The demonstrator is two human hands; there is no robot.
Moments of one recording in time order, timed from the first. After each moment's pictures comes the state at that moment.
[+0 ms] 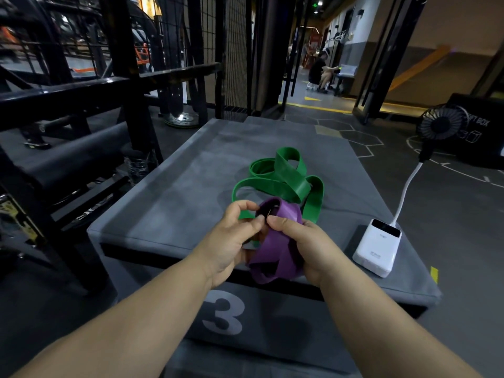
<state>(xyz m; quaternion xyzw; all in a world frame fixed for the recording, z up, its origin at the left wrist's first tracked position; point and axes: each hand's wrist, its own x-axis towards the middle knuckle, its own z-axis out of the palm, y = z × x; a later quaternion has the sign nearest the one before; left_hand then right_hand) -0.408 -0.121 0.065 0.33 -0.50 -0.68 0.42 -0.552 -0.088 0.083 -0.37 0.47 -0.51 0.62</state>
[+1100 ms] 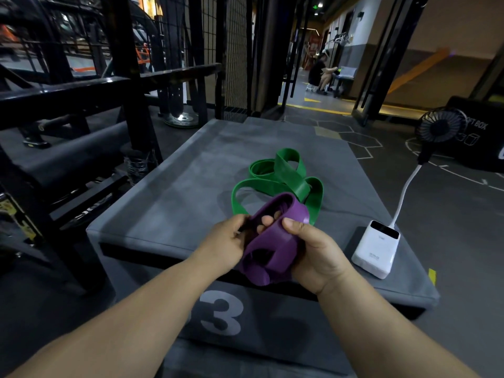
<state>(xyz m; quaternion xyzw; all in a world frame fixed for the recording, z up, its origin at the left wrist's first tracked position) -0.402 -0.141 0.043 0.46 -0.72 -0.38 0.35 -0.553 -0.084 0.076 -0.29 0.29 -0.55 0.72</state>
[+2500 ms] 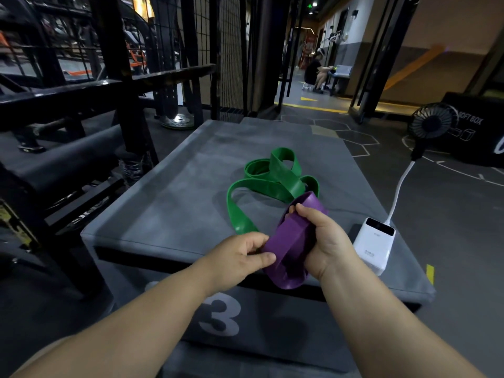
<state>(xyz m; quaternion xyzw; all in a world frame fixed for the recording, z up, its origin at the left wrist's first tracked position) -0.411 -0.123 0.042 0.30 -0.72 -0.56 0.27 -0.571 -0.098 0.088 -0.14 0.43 -0.62 0.64</state>
